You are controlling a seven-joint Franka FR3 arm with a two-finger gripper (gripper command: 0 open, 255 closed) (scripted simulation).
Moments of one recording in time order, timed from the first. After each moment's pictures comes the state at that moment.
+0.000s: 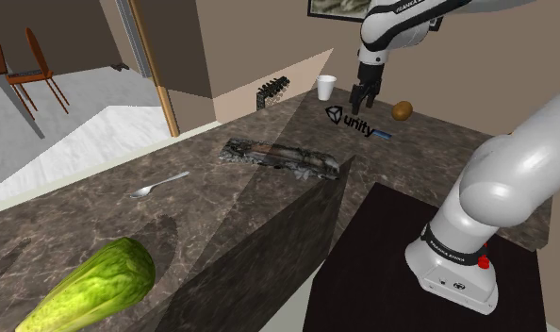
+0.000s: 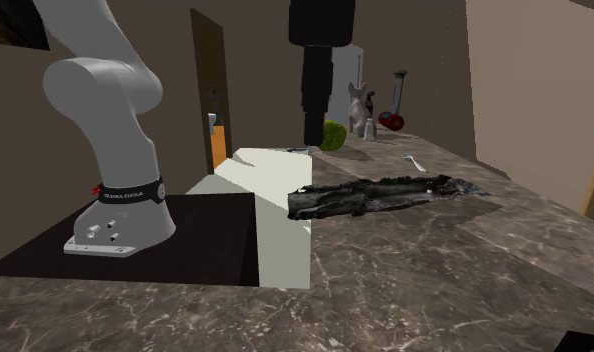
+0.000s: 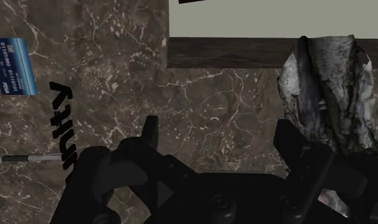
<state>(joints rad) -0.10 -0.29 -0.46 -2.34 -0.14 2.03 -0.31</state>
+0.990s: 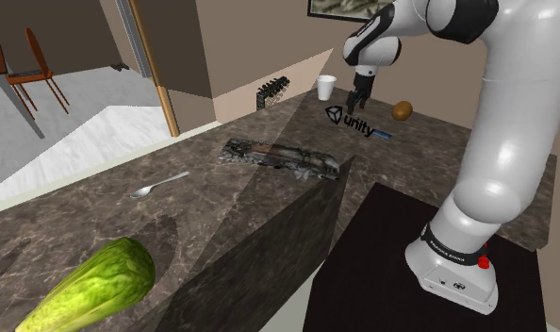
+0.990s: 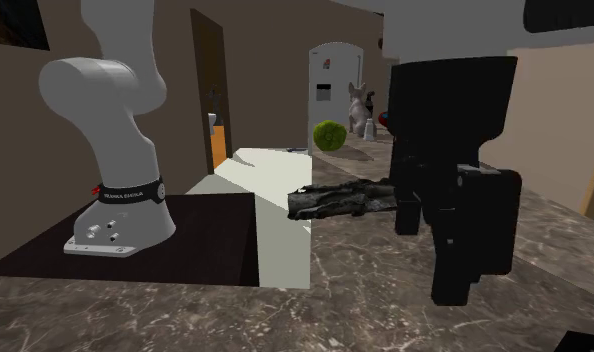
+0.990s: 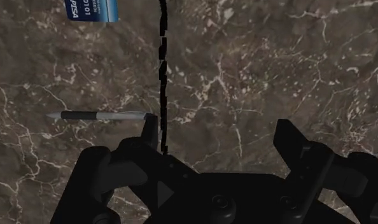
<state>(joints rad) -0.21 0.29 -0.58 -1.96 0.24 2.22 -0.76</state>
